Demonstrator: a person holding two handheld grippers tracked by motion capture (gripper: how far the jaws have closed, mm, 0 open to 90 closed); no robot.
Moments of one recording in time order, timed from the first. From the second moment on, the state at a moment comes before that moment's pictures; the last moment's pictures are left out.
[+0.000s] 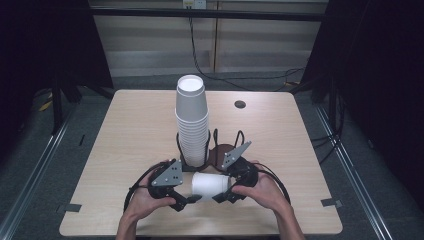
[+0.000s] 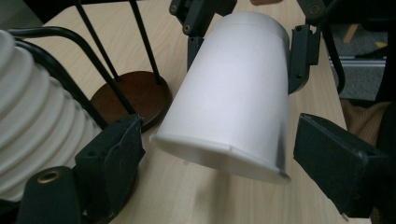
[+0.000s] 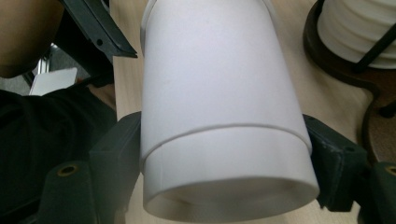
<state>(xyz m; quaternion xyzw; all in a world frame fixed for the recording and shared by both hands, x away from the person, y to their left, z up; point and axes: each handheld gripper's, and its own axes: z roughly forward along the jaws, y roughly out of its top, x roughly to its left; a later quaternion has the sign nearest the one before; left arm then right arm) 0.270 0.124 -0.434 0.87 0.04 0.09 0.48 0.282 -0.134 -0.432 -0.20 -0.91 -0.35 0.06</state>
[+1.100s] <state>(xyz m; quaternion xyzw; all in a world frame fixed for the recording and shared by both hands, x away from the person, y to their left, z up) 0.271 0.148 -0.455 0.81 0.10 0.06 0.57 0.271 -0.146 -0.446 -0.22 -0.86 -0.46 0.03</state>
